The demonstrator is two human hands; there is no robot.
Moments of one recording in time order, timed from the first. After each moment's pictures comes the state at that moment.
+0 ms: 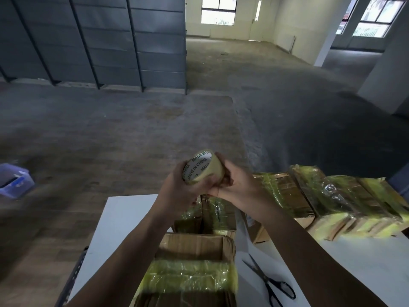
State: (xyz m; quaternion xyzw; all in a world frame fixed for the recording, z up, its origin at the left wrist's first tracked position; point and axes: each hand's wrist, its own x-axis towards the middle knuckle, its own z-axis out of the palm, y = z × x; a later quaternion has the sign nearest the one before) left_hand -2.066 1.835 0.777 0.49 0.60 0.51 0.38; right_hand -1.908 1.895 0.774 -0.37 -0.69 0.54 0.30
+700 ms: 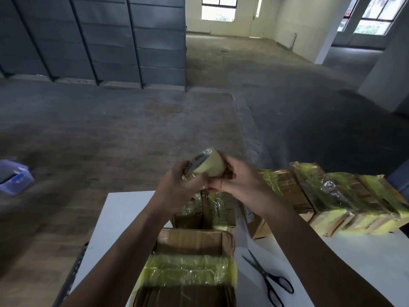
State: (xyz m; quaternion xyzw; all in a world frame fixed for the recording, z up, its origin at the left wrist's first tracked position) left_hand -2.075 1.835 0.770 0.51 0.60 0.48 0.37; right_hand -1.901 1.897 0.775 -0.34 -0.67 0.59 0.31
